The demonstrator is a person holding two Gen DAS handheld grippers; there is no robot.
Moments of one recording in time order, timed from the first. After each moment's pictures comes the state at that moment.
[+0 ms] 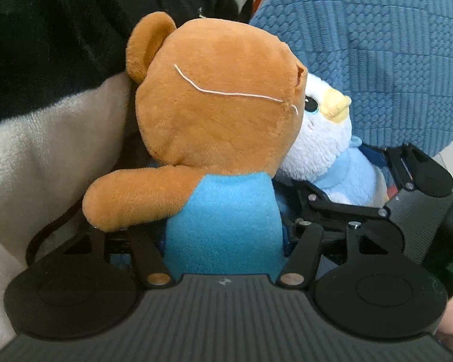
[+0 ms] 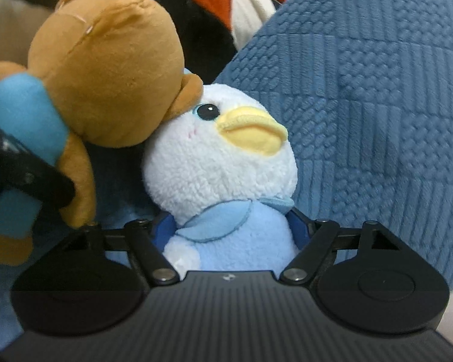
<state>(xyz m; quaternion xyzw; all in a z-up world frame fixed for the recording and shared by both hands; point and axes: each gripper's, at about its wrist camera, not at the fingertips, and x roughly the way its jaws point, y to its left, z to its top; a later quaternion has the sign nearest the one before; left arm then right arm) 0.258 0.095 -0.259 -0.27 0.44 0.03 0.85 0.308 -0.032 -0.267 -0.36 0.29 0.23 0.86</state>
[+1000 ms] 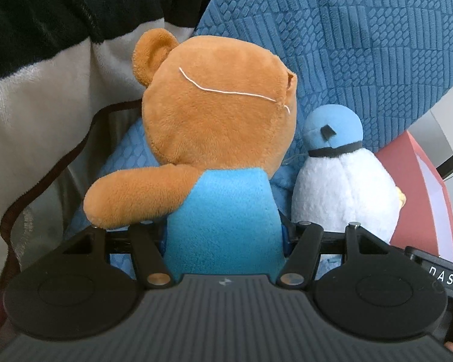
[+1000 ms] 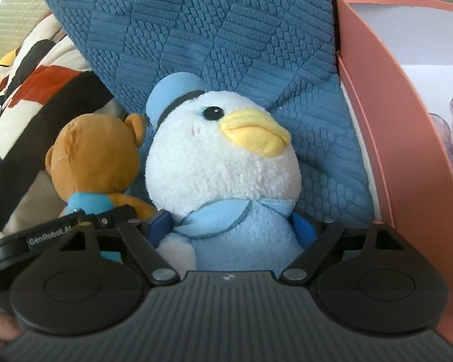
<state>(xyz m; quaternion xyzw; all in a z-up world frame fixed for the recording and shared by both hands) 0.255 0.078 -0.263 -0.24 0.48 0.00 0.85 0.258 -0.150 -0.256 0.17 0.50 0.08 0.84</state>
